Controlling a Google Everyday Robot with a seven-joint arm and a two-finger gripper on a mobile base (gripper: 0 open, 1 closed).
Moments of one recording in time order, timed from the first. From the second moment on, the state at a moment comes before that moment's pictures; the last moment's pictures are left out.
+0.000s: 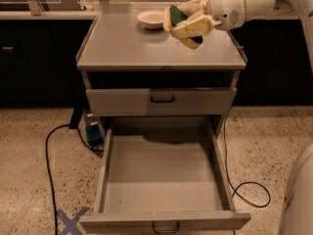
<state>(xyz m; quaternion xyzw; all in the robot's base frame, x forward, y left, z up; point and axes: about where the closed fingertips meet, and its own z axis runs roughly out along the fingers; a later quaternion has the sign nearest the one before) 0.653 -0.068 1.000 -0.59 0.57 0.32 0.46</state>
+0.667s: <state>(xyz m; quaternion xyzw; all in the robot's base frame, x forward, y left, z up) 0.729 -0.118 0.962 -0.57 0.66 0.19 0.45</state>
